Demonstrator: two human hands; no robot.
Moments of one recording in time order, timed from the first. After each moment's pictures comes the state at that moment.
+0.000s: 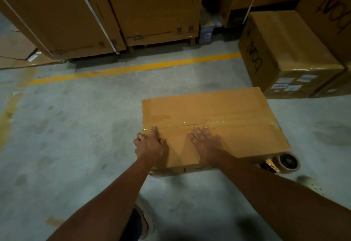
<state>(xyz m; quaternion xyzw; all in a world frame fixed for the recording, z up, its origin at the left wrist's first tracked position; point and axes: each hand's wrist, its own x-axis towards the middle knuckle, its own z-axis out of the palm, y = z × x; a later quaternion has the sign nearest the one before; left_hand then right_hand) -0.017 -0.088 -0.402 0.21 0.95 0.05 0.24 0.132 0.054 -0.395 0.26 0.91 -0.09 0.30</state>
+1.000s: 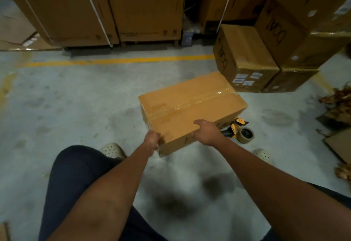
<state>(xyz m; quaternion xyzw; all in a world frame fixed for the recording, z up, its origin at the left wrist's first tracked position) 0.140 -0.162 -0.341 -0.03 0.74 0.47 0.49 0.296 -0.019 -0.250 0.38 0.87 -0.30 0.13</state>
